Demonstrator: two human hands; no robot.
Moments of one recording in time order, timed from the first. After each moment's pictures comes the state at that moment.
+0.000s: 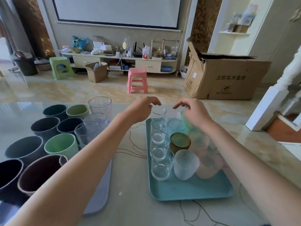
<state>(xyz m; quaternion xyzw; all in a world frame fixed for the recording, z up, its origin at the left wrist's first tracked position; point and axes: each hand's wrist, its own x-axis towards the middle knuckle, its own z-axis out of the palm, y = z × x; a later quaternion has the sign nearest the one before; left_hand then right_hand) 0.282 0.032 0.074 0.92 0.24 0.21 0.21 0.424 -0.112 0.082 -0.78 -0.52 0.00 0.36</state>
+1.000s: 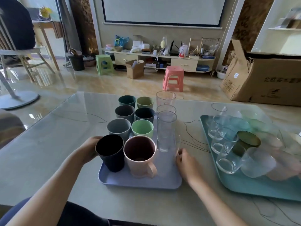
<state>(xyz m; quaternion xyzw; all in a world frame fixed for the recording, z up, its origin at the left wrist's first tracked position) -0.095 0.109 -0.044 0.51 0.53 0.28 0.61 0.173 -0.074 -0.066 -0.86 -0.44 0.14 0.22</state>
